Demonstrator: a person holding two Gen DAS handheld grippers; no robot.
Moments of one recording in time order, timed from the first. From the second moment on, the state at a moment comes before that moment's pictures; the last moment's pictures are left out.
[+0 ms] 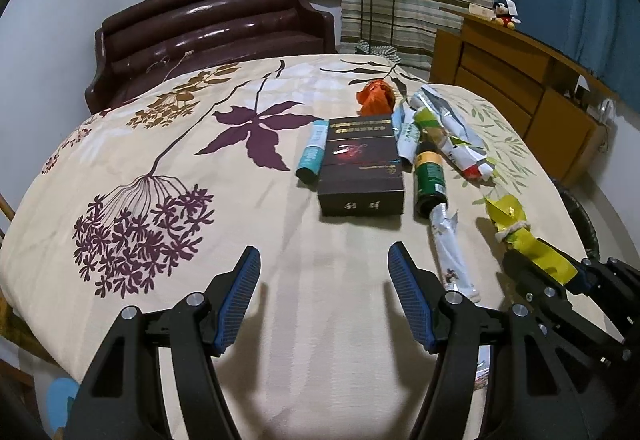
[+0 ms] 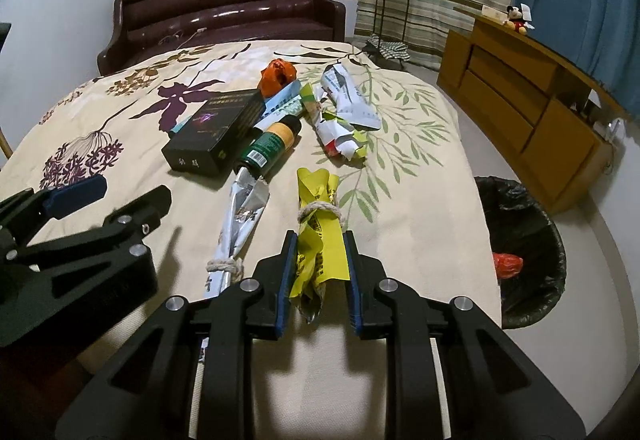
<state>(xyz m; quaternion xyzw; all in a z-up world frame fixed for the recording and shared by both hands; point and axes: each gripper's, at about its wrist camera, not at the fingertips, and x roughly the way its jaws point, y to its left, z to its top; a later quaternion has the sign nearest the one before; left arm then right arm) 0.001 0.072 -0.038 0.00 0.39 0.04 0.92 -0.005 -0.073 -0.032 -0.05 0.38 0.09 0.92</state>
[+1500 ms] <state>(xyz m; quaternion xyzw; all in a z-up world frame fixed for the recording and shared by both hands) -0.003 0.010 -0.053 0.02 0.40 -0.05 0.91 0.002 -0.133 -0.025 -0.02 0.38 0.05 0.93</state>
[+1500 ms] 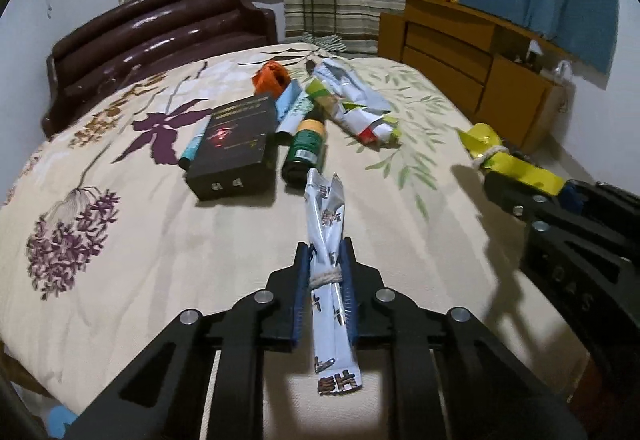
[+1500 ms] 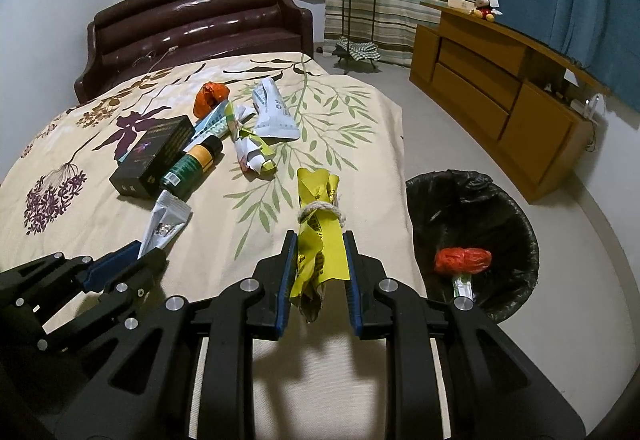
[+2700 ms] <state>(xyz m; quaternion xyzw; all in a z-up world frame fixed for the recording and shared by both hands) 0.094 -0.148 -0.033 0.06 0.36 -0.18 0.91 0.065 -0.291 -0.049 0.05 0.37 -0.11 0.92</state>
